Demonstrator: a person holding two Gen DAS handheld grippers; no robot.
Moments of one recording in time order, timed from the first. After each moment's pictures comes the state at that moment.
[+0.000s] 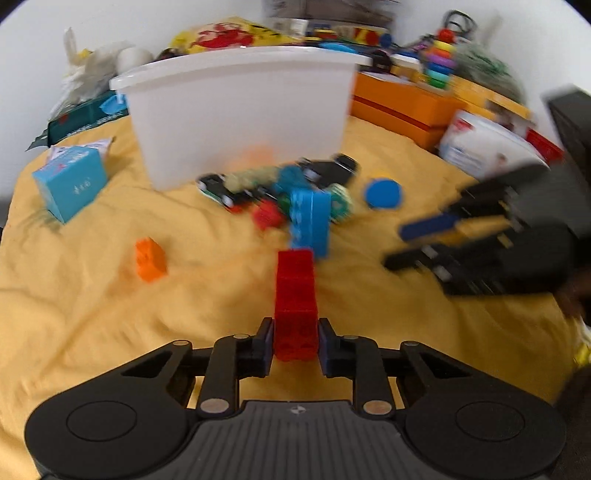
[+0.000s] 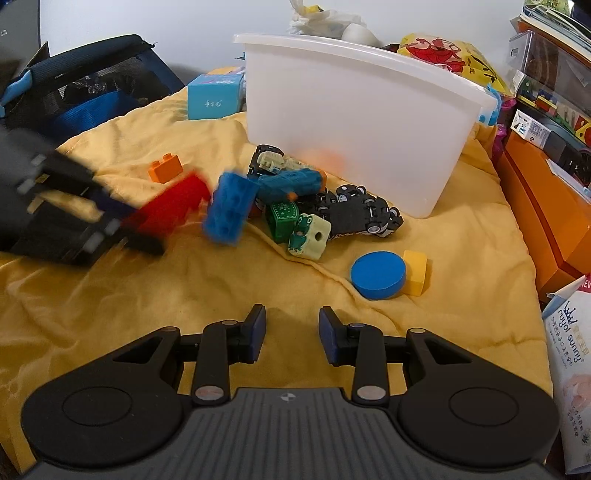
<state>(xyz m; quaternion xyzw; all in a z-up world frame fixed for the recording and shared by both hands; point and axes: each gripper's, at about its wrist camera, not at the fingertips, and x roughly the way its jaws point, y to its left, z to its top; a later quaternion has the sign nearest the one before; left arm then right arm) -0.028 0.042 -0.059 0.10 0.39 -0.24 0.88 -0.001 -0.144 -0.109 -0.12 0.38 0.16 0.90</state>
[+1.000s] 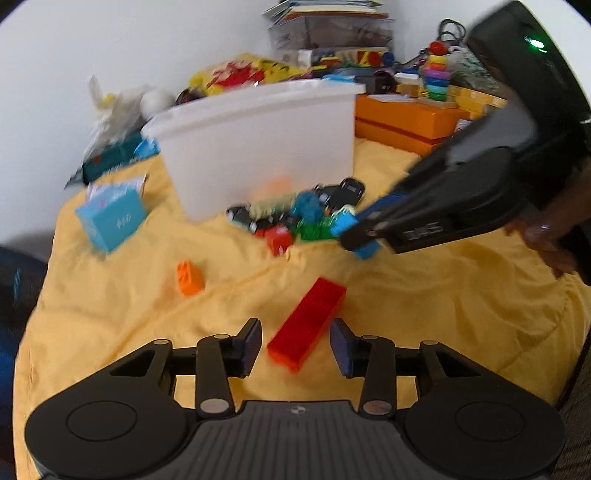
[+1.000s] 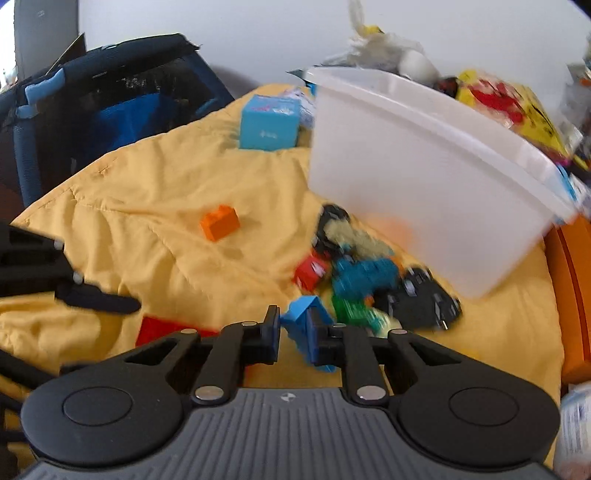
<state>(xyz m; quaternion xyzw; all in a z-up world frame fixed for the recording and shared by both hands) -0.056 0.040 -0.038 0.15 0.34 -0.20 0.91 0.023 -0.094 -0.078 -0.14 0.38 0.22 0.89</state>
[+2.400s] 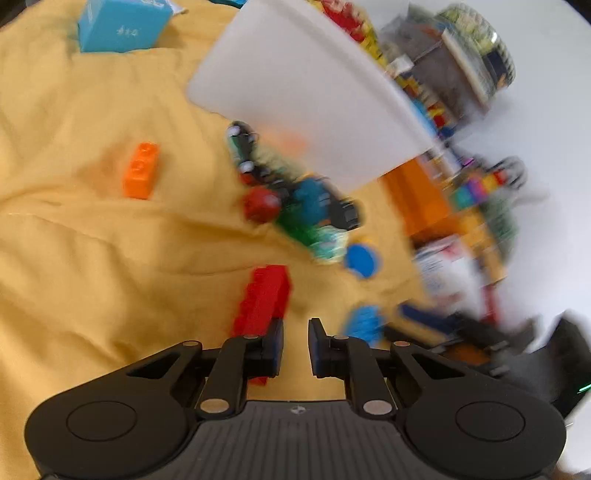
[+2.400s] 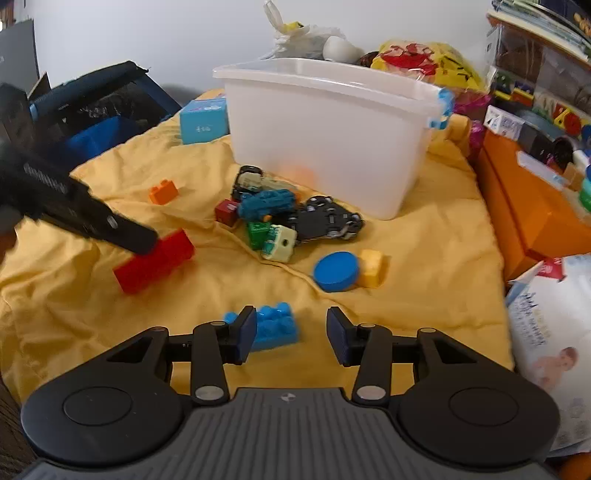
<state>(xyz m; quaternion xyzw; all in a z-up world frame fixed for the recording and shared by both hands) 0.015 0.085 -0.076 -0.24 0.48 -0.24 0.81 -0.017 -0.178 -0.080 -0.08 0.38 0.17 0.91</state>
